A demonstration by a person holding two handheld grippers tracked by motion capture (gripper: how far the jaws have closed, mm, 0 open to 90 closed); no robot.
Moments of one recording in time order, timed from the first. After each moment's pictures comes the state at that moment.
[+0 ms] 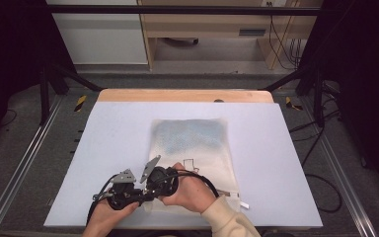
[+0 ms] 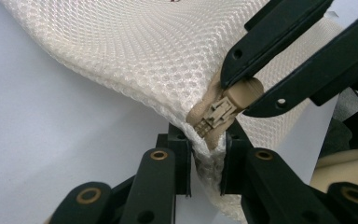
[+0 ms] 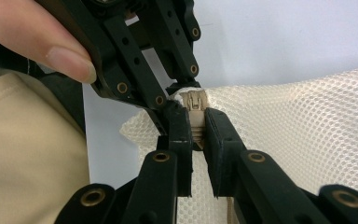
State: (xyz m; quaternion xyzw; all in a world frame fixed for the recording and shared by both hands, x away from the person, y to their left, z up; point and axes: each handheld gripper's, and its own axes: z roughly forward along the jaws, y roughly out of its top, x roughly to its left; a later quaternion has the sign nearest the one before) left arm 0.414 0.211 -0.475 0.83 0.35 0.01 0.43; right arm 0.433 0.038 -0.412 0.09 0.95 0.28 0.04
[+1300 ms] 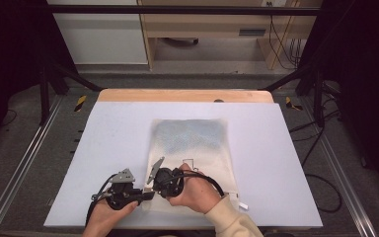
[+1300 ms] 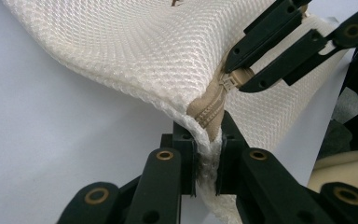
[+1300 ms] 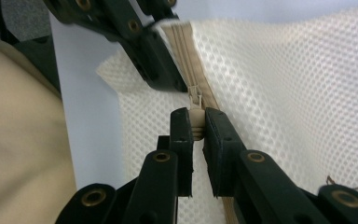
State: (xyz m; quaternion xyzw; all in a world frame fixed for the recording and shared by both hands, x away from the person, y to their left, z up) left arm 0.414 0.214 -0.471 0.83 0.35 0.02 0.43; right arm 0.434 0.024 -0.420 0.12 0.97 0.23 0.05
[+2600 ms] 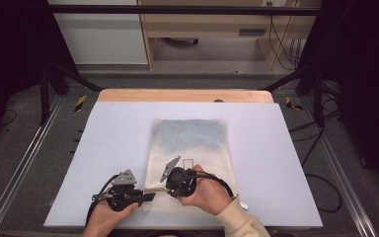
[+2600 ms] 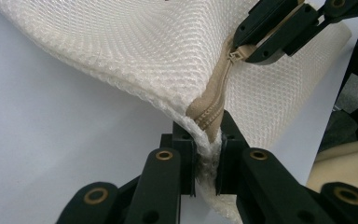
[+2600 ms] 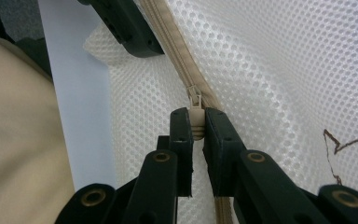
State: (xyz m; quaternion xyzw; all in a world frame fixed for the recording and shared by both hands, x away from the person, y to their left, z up) left arm 0.410 0.209 -0.469 0.85 0.33 0.03 0.42; right arm 0.437 -0.008 -0.427 0.15 0.96 0.24 0.05
